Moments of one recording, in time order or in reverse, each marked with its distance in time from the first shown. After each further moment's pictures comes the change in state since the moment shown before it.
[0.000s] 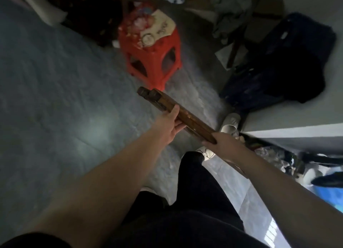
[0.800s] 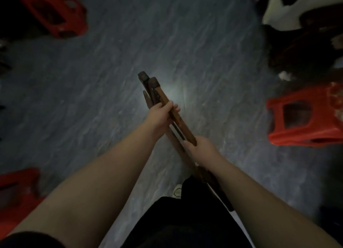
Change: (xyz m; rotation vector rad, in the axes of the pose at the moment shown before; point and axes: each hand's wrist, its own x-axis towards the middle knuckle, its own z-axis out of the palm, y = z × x) left_hand -0.267 0.112 -0.501 -0.526 0.667 0.486; right_hand -0.009 -0.493 0.297 -0.243 -0.438 -0.529
